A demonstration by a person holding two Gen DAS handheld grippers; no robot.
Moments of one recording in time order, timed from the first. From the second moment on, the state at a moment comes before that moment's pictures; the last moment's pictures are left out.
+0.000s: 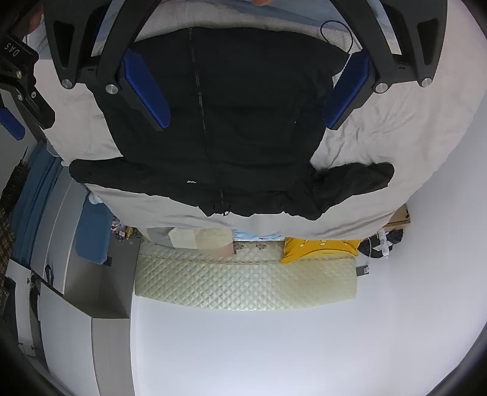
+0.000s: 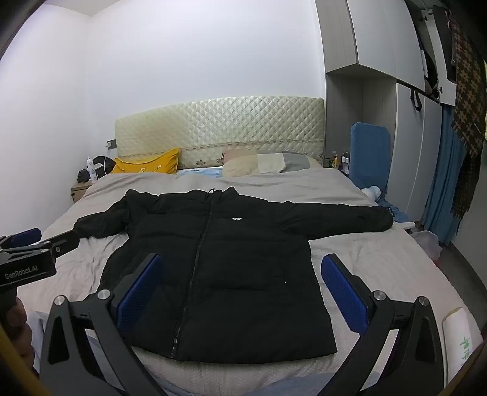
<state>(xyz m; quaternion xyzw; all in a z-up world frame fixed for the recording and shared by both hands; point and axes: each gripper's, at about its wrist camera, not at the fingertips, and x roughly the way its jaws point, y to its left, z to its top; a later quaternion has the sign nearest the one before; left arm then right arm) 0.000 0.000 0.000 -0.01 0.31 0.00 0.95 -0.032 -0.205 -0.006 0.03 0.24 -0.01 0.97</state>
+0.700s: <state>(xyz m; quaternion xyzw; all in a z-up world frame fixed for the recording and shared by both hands) -0.005 0.004 -0.001 -0.01 0.31 -0.01 0.95 -0.033 -0.206 -0.004 0.03 0.24 -0.01 0.97</state>
